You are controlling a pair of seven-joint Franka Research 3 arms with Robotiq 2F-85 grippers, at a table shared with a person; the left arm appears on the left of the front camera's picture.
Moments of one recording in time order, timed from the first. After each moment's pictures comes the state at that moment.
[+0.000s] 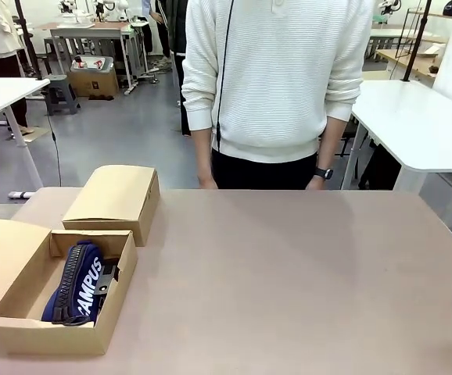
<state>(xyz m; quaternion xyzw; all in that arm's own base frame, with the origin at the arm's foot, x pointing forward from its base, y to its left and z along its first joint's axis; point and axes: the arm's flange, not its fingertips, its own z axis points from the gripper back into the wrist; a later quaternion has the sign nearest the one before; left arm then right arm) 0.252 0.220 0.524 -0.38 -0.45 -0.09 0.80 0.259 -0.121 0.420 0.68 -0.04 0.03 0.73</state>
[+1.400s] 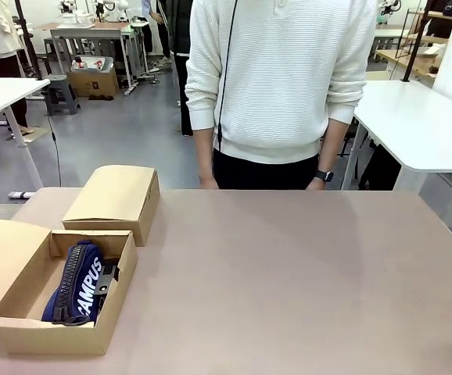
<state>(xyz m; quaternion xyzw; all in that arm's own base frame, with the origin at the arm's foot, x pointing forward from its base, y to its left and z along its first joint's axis) 0.285 0.252 0.492 -0.23 -0.39 -0.60 0.66 0.259 -0.121 0.420 0.68 -0.04 0.03 0.73</state>
